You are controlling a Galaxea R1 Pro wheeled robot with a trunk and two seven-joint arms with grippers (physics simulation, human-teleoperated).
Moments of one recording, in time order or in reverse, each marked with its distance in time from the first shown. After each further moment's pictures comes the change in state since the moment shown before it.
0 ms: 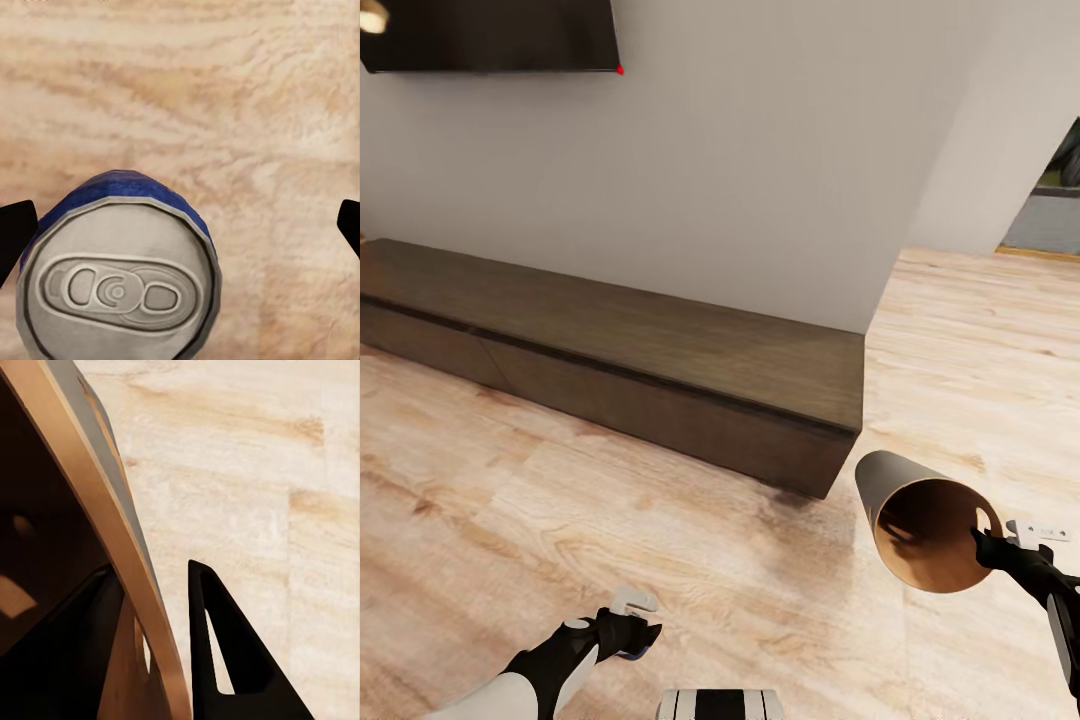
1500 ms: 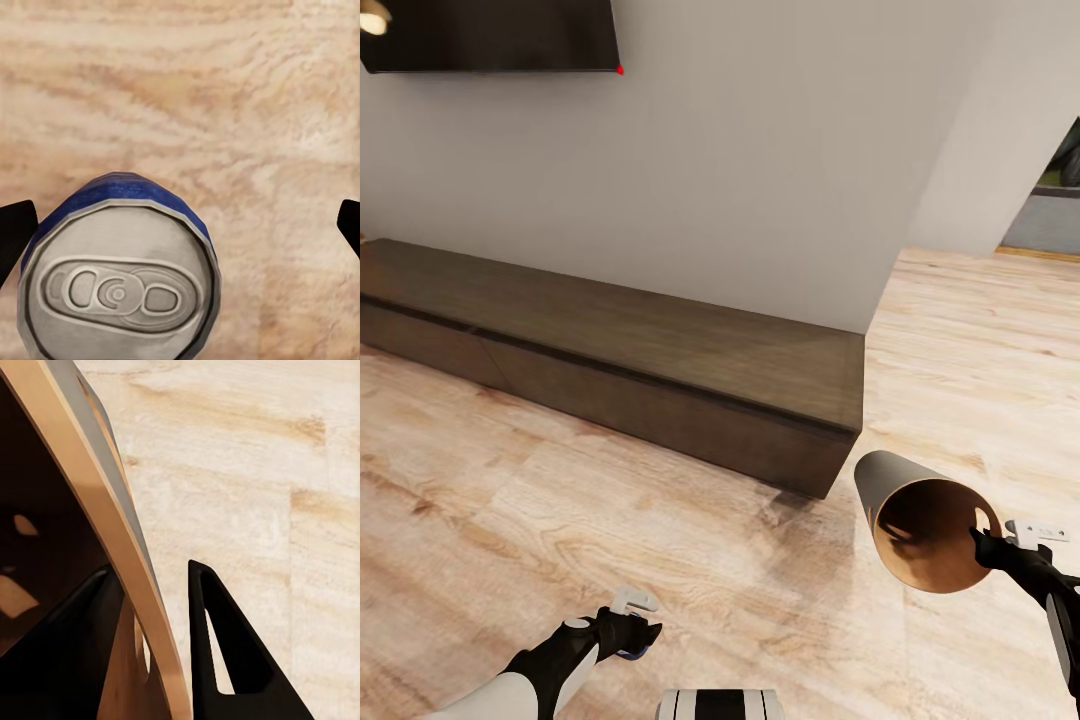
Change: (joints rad) left arm 0.000 0.000 -0.002 -0.004 -0.002 0.000 0.000; right arm 0.000 0.002 0.001 0.000 0.000 0.000 0.000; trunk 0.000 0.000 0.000
